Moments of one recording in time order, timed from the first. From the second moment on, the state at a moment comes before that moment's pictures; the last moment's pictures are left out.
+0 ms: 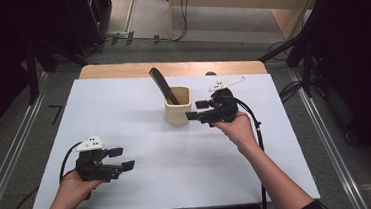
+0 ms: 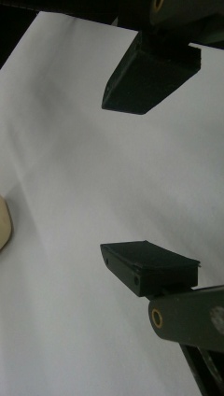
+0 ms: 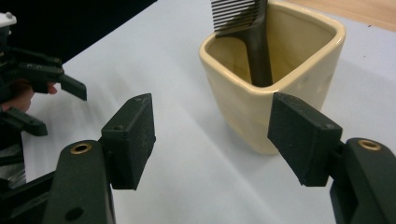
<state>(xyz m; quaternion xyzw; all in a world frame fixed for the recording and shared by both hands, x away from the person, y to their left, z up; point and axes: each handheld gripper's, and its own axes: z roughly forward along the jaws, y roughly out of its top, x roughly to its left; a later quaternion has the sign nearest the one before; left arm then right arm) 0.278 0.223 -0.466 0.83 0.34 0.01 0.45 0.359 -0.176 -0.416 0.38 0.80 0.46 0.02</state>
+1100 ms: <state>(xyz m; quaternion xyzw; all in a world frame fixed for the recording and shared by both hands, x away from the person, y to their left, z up) 0.278 0.222 -0.467 0.83 0.34 0.01 0.45 0.319 -0.190 -0.437 0.37 0.81 0.45 0.00</state>
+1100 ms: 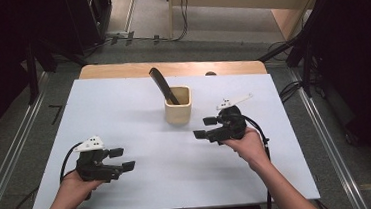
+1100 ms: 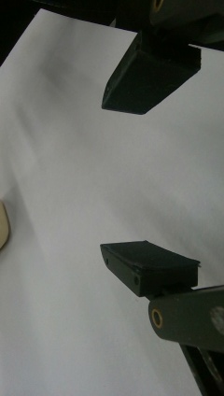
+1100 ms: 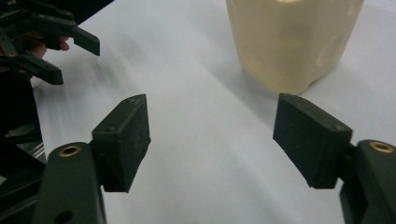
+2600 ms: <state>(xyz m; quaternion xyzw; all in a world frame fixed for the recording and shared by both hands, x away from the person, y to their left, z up) 0.277 0.221 -0.466 0.83 0.34 0.00 0.45 0.267 -0.227 -0.462 0.39 0.81 0.43 0.00</state>
